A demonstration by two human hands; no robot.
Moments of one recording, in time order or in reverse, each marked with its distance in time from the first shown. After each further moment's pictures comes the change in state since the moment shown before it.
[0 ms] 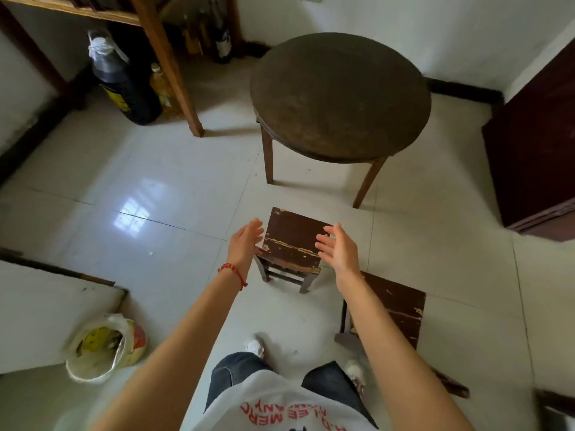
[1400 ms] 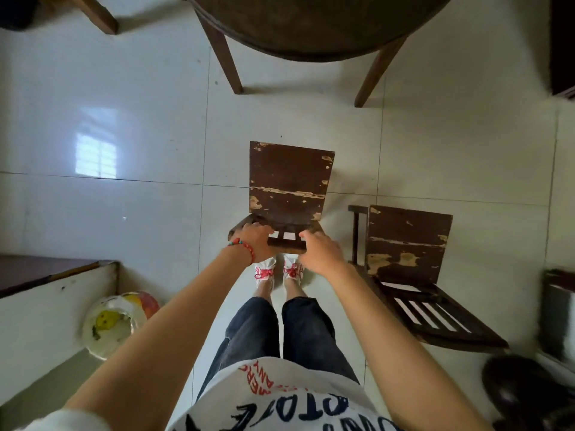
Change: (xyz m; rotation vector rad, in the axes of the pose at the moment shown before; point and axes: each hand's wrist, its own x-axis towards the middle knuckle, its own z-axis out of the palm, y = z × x) left_hand 0.199 -0.101 0.051 1.567 -0.654 0.015; right_hand 0.160 0.111 0.029 -1.222 -0.371 0.179
